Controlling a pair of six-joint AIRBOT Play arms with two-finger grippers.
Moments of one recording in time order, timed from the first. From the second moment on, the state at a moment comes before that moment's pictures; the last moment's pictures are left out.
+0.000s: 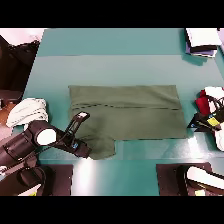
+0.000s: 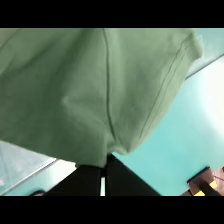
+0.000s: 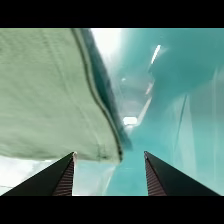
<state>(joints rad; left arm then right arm) -0.72 -0.85 0.62 1.17 -1.17 -1.75 -0.55 -1.28 0.90 -1.35 1.50 1.33</state>
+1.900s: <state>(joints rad) -0.72 -0.85 0.82 1.25 -1.22 -1.78 -0.36 -1.14 0.81 -1.34 1.49 1.35</state>
